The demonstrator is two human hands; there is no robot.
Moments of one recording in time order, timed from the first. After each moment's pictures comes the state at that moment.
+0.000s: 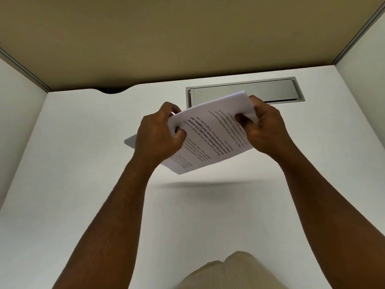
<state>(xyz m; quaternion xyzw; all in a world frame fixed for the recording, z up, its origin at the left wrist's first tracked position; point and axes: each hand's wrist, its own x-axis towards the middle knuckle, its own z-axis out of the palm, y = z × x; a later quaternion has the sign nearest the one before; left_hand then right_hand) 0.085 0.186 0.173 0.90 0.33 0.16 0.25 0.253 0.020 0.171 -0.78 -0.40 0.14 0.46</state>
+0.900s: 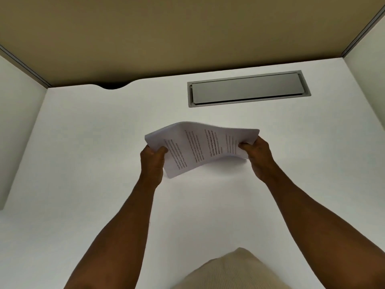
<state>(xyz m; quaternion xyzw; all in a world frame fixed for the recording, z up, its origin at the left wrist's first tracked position) 0.048 0.201 0.045 0.53 0.46 0.27 0.66 0.253 0.008 0.043 -0.69 -0.10 0.35 0.62</state>
